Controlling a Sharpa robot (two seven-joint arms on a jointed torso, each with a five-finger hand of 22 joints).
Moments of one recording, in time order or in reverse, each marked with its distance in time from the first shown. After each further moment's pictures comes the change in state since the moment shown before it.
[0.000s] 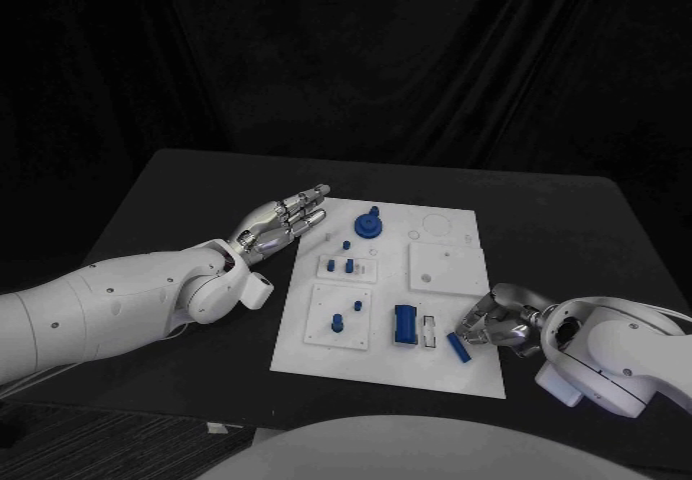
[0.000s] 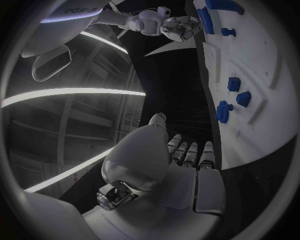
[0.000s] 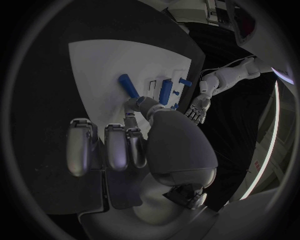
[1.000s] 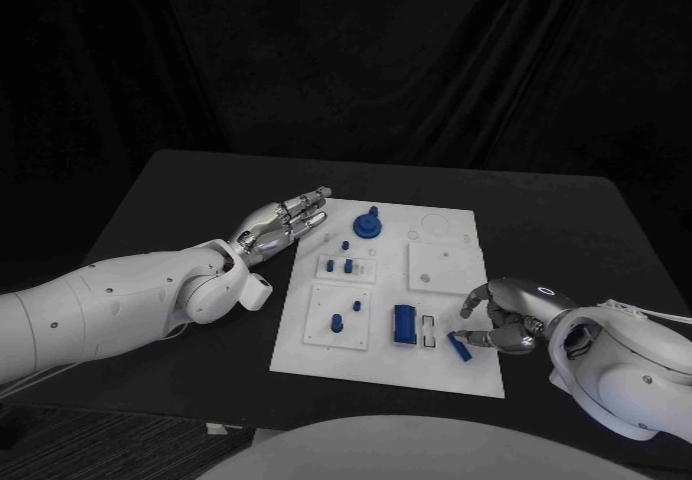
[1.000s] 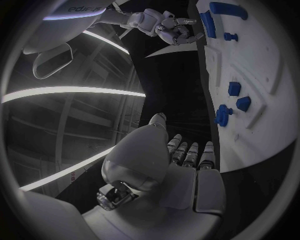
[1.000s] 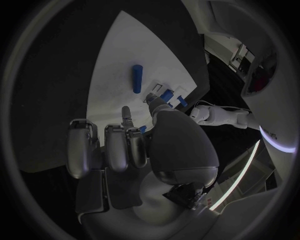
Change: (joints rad) left arm 0.000 -0.004 0.000 -0.001 0.000 0.032 -0.011; left_hand 0.000 0.000 0.008 0.003 0.000 0.004 0.011 0.000 0.000 -0.001 0.006 0.000 0.000 0.000 0.022 0.000 0.001 0.000 0.002 0.028 0.000 0.000; right arm -0.036 -0.051 -0.002 0.077 -0.613 0.027 0.029; right_hand -0.050 -0.012 -0.230 0.188 -0.404 -0.223 -0.009 0.262 0.148 0.003 0.003 0.000 0.000 0.000 0.000 0.017 0.013 0.000 0.004 0.004 0.007 0.000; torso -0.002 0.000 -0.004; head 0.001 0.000
